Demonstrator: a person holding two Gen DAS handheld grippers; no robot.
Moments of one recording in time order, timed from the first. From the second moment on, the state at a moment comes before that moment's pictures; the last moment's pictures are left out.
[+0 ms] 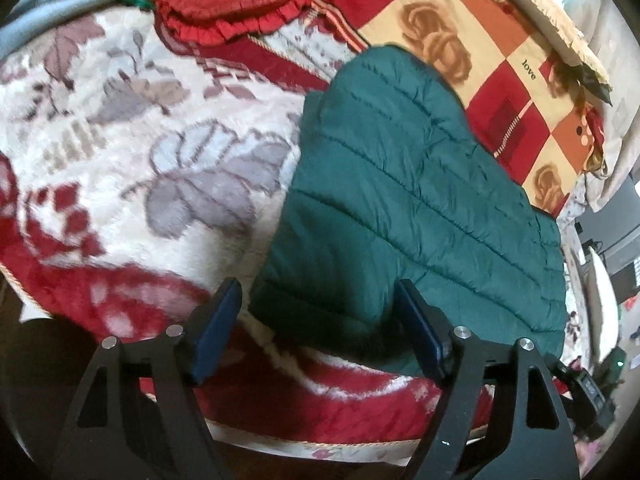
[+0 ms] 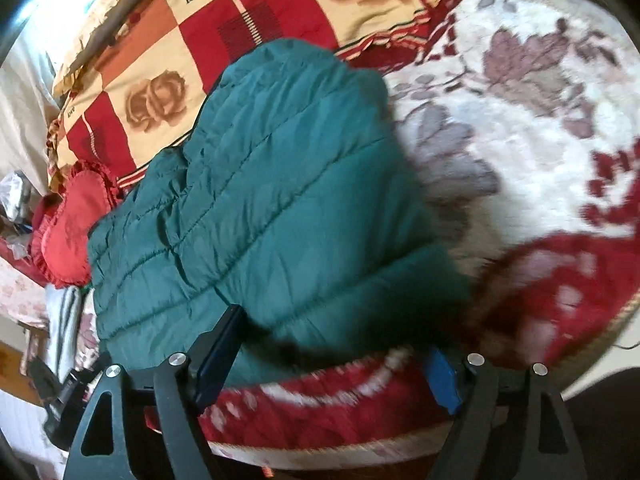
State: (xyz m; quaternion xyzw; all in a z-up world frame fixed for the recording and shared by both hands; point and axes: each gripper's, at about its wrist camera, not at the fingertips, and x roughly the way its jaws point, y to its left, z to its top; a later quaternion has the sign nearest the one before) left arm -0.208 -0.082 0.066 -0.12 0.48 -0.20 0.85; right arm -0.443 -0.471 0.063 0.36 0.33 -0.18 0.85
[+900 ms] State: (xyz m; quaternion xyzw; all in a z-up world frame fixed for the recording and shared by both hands) left arm -0.296 -0.137 0.114 0.01 0.36 -0.22 0.90; right arm -0.410 -0.317 0.134 0.10 0.29 -0.14 0.94
